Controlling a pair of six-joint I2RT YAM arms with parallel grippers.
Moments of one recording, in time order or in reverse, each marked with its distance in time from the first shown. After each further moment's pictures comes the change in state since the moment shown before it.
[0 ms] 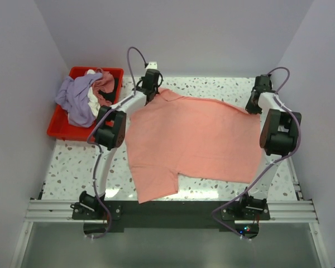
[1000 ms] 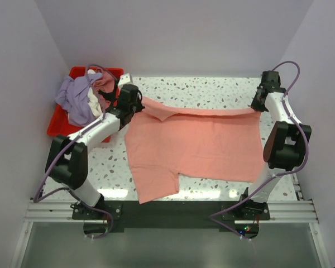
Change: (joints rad) left arm -0.005 -0.787 -0.819 0.081 0.061 -0.312; right arm 0.000 -0.226 -0.058 -0.120 0.006 -0.029
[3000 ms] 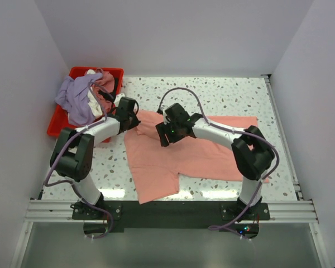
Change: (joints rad) left arm 0.068 0.067 -0.154 -0.088 0.090 -0.182; right arm 0.893 -0.042 -0.238 0.185 -0.344 -0.015
